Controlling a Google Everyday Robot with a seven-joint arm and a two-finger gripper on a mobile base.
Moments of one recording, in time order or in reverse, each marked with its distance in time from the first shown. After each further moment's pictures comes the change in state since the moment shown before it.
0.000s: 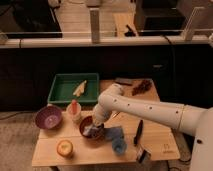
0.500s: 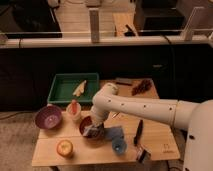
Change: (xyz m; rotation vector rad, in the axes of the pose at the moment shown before) arm -0.001 0.008 0.004 -0.069 0.061 0.033
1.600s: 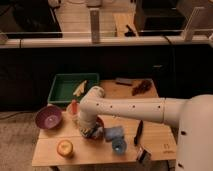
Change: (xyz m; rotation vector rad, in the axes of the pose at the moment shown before) arm -0.077 -0.026 0.004 0.015 -0.099 -0.232
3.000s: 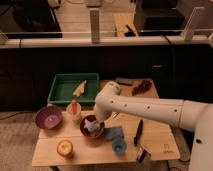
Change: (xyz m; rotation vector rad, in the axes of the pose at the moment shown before) arm 0.094 0.050 -0.029 0.016 0.207 0.201
